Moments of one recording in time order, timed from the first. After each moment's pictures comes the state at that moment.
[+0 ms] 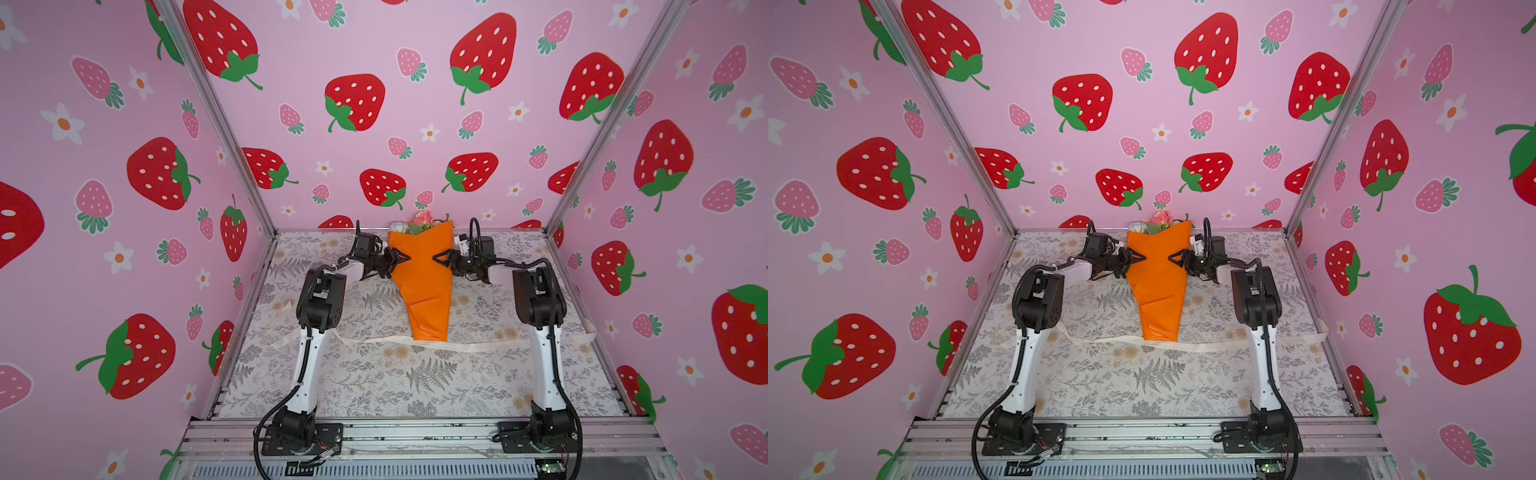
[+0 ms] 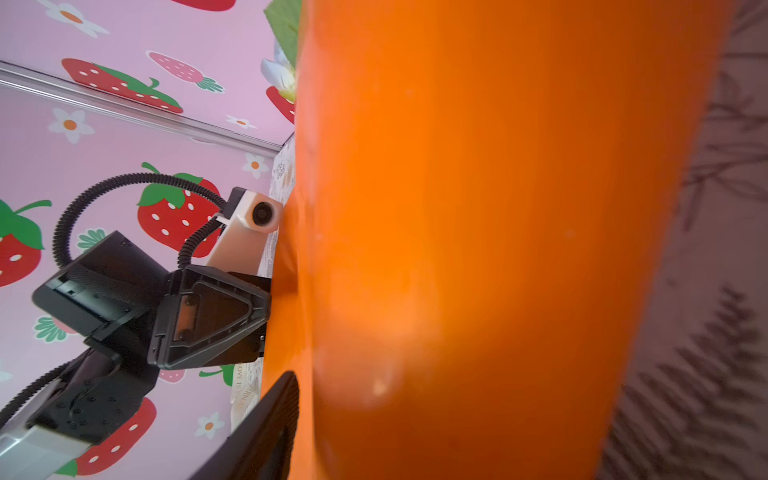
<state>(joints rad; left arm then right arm) -0.26 2.52 1.85 0.02 0.81 -1.05 0.26 2.44 1.63 0.25 -0.85 0.72</state>
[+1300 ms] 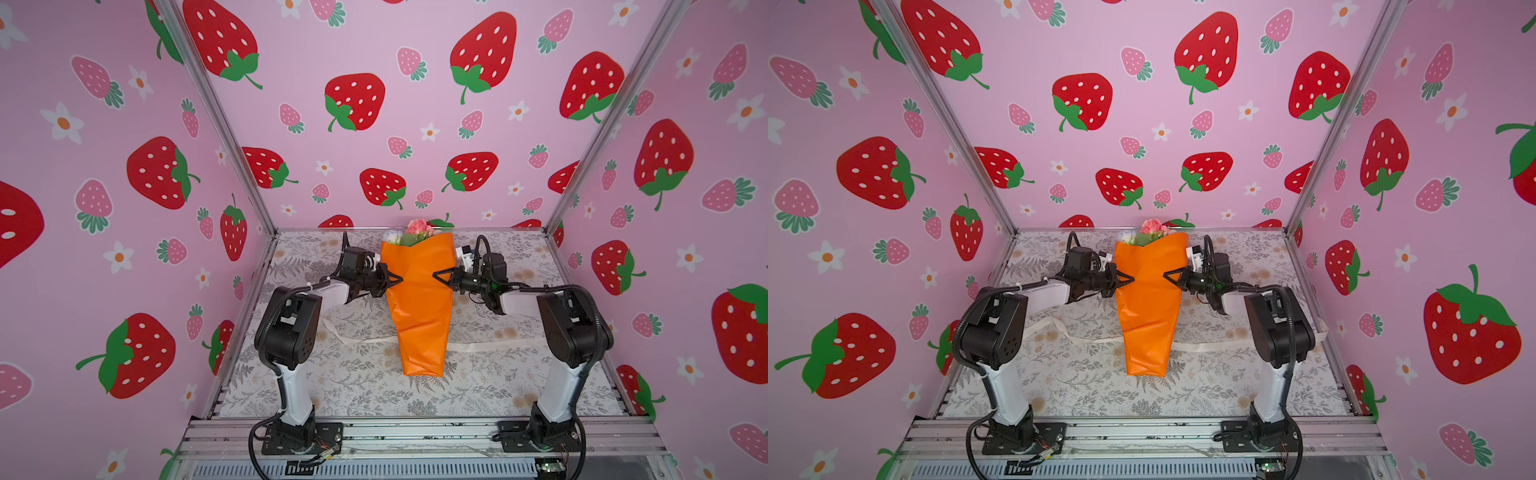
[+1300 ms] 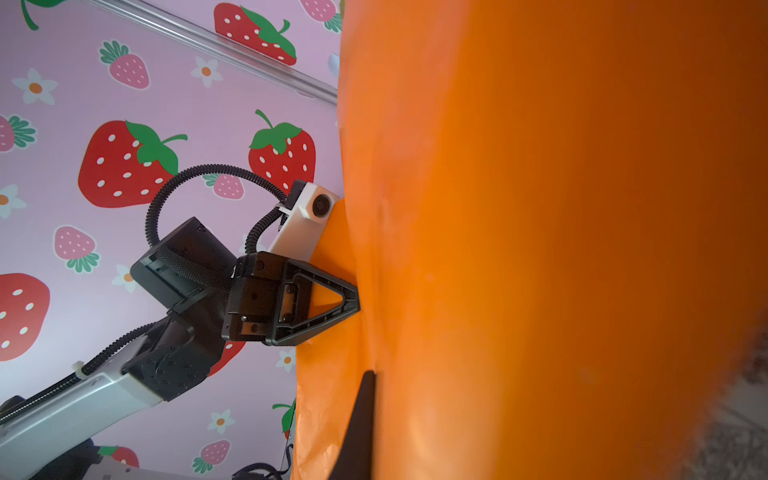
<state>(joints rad) -0.29 1.88 1.09 0.15 0.76 -1.01 0.38 1.85 0.90 0.62 -0.84 0.90</state>
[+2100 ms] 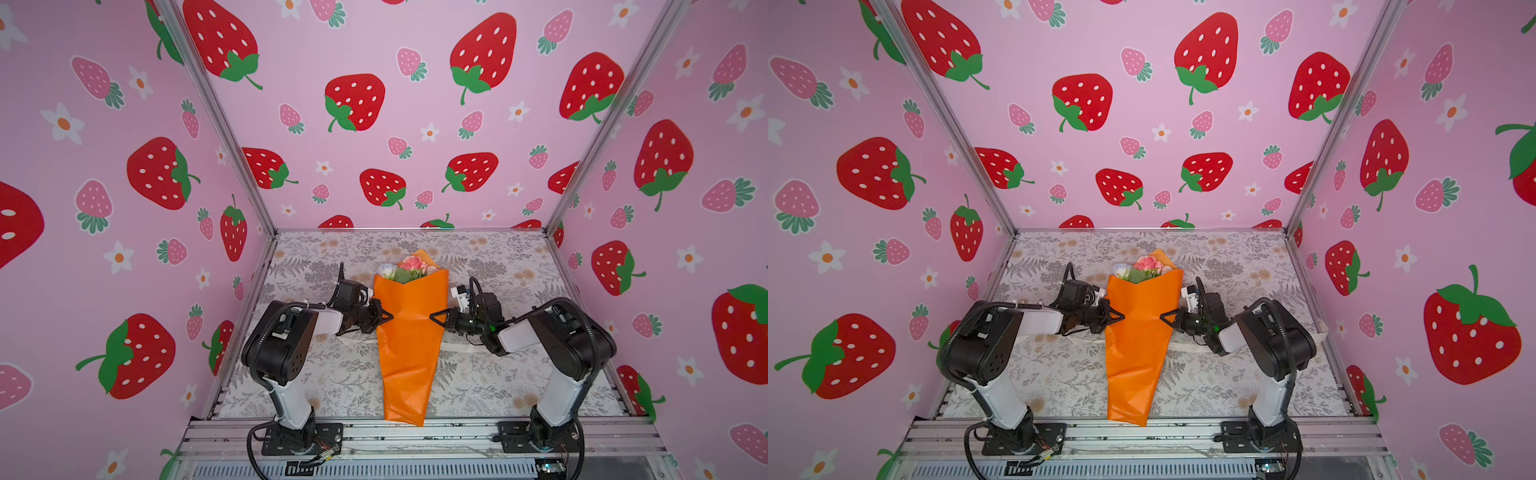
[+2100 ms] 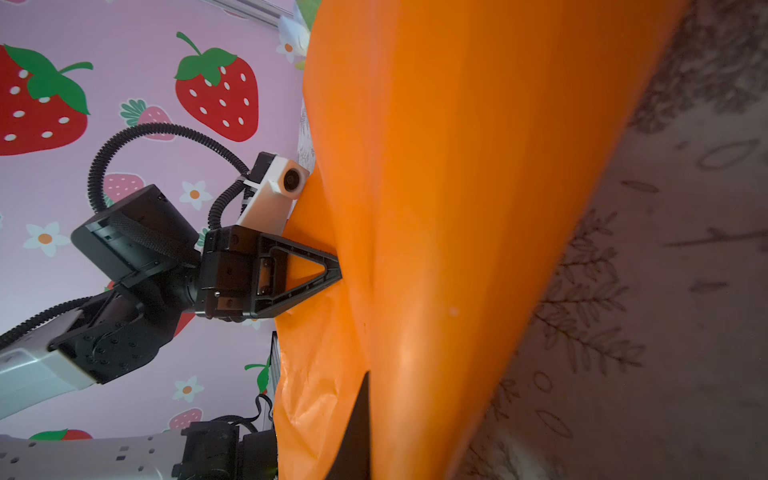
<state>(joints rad) -0.30 1.82 0.77 0.19 0.68 -0.91 0.51 1.84 0.54 0.83 -0.70 0.93</state>
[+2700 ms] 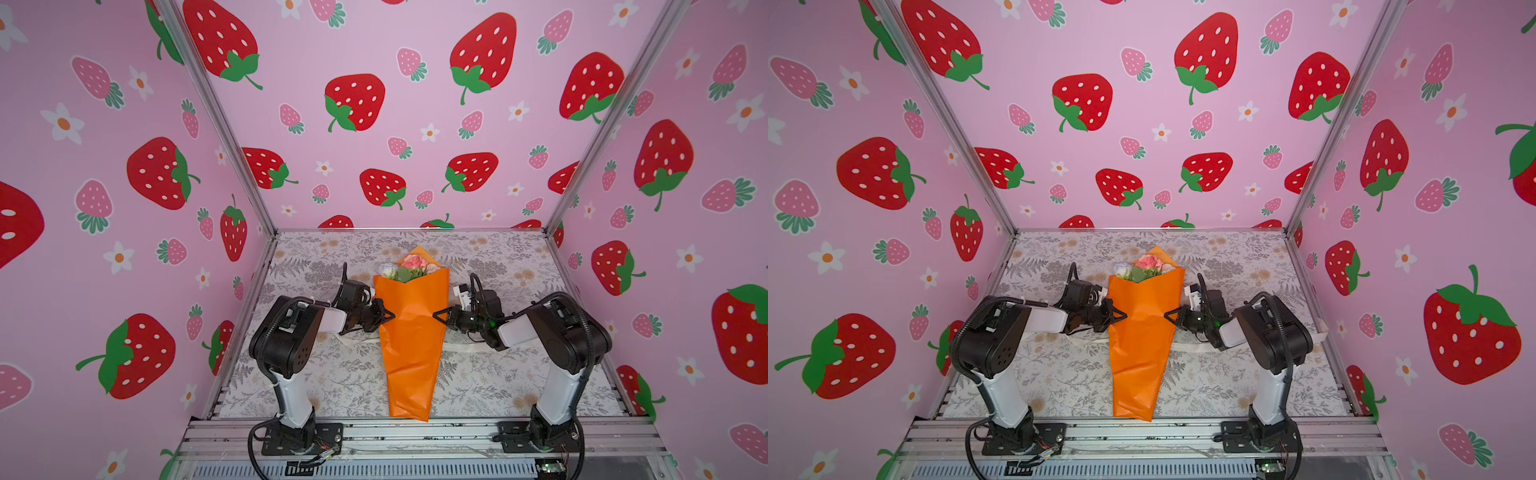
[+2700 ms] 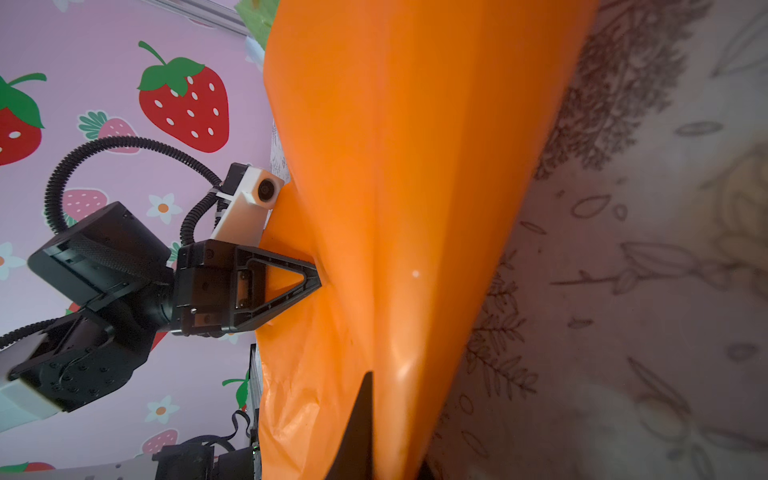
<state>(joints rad) -0.32 1.86 0.79 0.24 0.65 -0.93 0.47 1.87 0.60 0.74 -0.69 0.86</state>
